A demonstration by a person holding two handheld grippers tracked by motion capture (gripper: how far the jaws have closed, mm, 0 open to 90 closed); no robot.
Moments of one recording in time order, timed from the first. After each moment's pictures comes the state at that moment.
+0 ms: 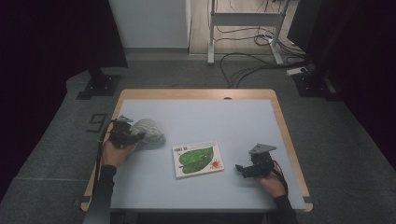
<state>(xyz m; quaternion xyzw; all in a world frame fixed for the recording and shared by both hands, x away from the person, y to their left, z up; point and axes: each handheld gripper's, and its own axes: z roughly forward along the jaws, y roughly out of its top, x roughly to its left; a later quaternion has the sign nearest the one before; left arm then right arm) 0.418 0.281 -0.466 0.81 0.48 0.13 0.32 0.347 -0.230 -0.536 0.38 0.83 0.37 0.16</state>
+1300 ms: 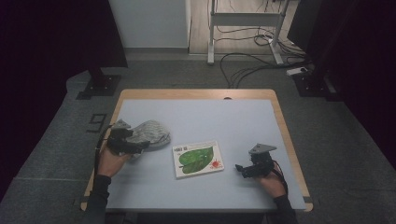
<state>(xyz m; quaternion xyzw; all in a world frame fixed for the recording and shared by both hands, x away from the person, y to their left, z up) 0.378 0.272 -0.446 0.81 0.42 0.14 0.38 0.347 -0.230 -0.536 0.38 0.83 0.37 0.16</state>
